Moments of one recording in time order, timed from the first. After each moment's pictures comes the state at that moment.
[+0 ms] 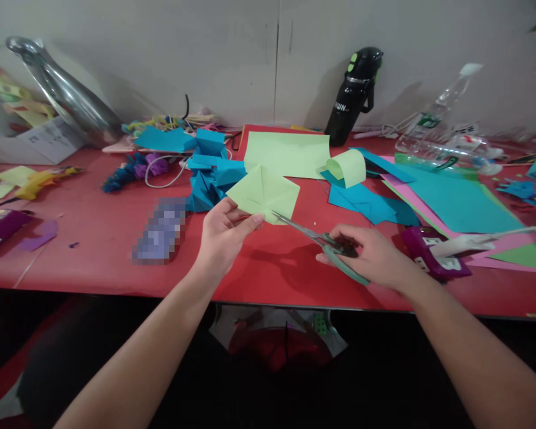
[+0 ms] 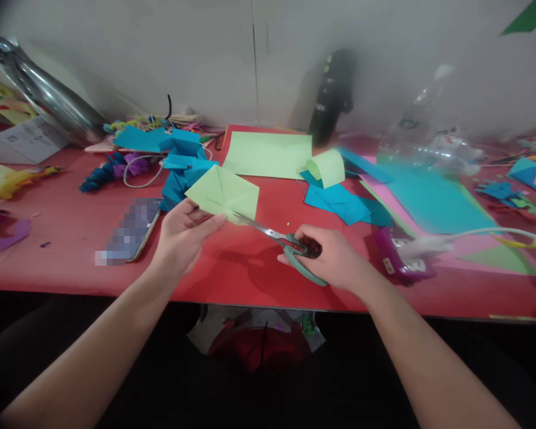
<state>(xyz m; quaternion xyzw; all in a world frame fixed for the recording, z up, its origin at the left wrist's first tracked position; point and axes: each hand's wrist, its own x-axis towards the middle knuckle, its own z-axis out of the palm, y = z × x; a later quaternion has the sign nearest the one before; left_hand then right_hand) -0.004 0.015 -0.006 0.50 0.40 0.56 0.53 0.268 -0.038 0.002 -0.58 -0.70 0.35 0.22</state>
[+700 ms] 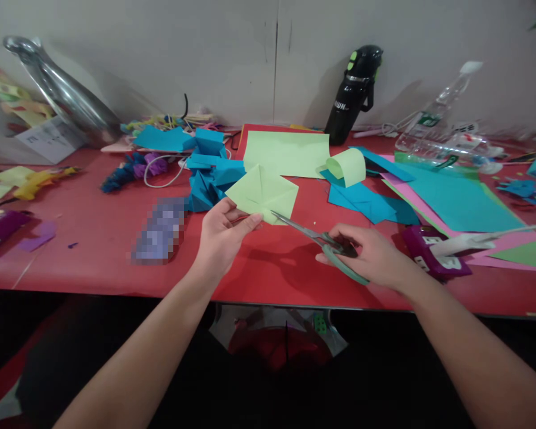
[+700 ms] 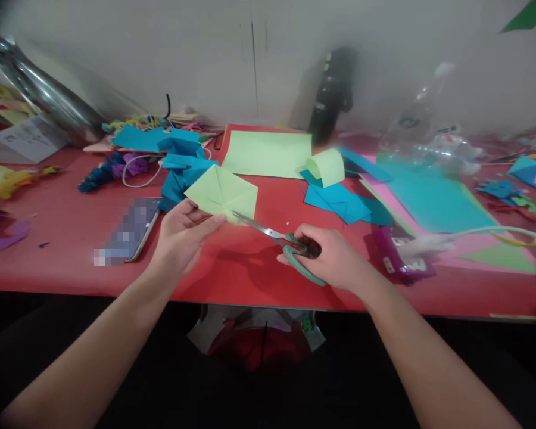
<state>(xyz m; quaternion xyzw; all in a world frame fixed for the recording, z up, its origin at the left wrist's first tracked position) -0.004 0.014 -0.004 0.49 0.40 0.55 0.54 0.267 -0.037 0.001 -0.57 -0.71 0.34 0.22</state>
